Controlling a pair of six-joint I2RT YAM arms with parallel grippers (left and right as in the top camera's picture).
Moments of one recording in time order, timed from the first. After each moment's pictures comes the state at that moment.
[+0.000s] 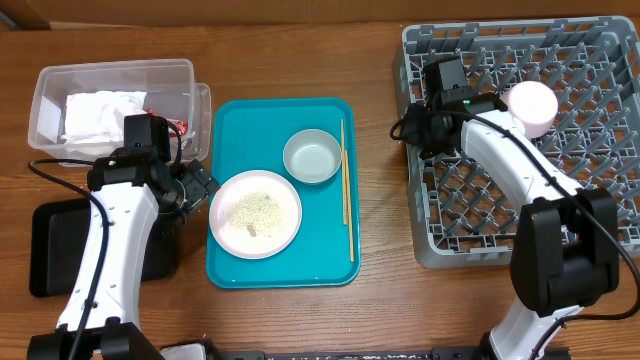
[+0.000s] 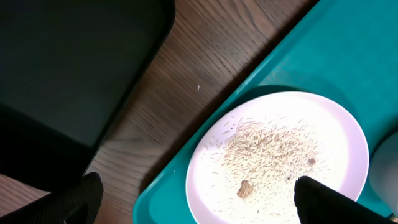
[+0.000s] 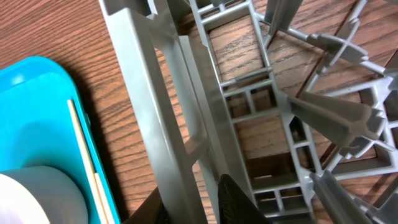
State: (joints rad) left arm 0.11 1.46 1.11 -1.03 -0.01 -0.66; right arm 0.22 1.90 1.41 -0.67 -0.09 0.56
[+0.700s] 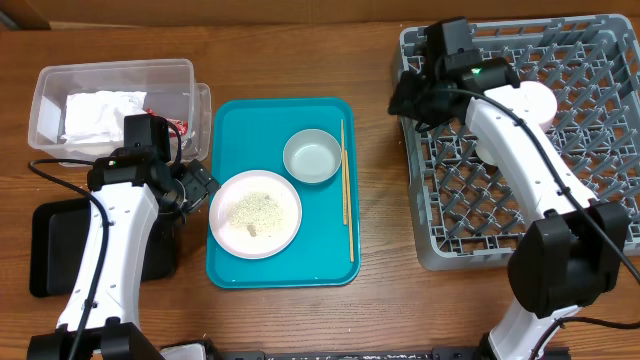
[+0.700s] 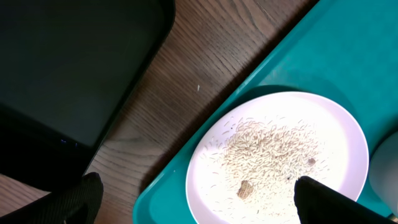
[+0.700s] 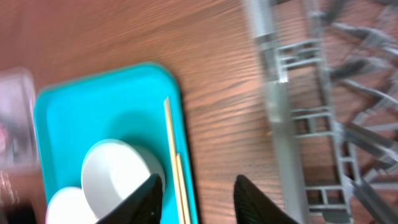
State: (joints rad) left arm 0.11 1.46 1.11 -1.03 -0.01 -0.66; right arm 0.26 1.90 1.69 -0.87 -0.22 0.46
